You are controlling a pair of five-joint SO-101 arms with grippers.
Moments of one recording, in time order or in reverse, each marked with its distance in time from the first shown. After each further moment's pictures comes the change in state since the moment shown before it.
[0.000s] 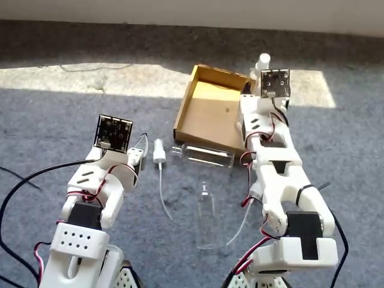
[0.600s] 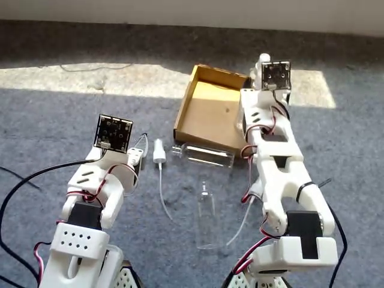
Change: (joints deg) left arm 0.0 0.0 0.0 0.0 0.0; right arm 0.0 0.0 -5.5 6.0 0.0
